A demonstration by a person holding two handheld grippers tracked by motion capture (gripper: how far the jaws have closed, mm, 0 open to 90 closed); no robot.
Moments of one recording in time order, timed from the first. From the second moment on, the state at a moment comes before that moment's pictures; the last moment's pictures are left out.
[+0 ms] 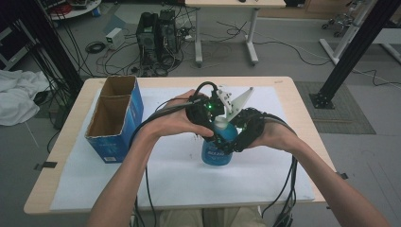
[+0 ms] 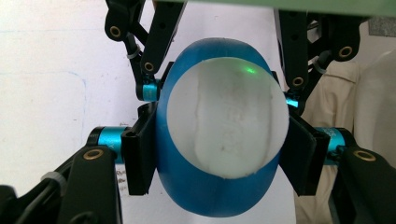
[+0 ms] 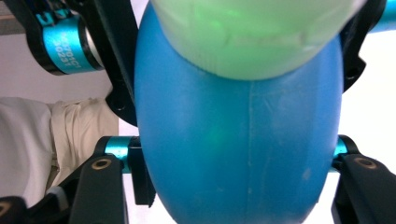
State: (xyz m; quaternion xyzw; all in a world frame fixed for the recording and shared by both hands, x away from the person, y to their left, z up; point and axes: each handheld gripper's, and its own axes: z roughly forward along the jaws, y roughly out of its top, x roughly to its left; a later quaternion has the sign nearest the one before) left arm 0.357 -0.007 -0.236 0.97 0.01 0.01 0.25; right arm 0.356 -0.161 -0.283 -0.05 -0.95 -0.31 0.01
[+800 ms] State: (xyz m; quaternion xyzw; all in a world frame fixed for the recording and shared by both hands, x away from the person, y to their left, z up) left arm 0.355 -0.002 -0.233 0.97 0.02 0.01 0.25; right arm 0.356 -0.164 -0.284 -0.06 -0.95 -0.31 0.01
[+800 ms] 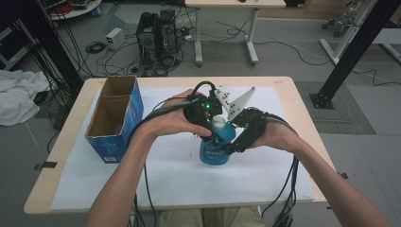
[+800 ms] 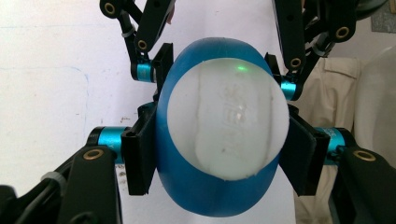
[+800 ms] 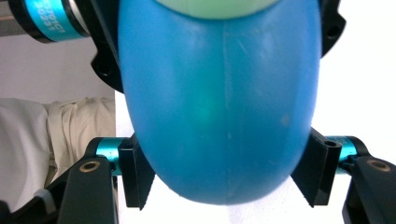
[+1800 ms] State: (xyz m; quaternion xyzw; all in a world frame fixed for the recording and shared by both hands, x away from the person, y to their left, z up) left arm 0.359 0.009 -0.227 0.97 0.03 0.02 0.25; right arm 0.360 -0.179 -0.277 -0.10 -0.95 -0.31 -0.02
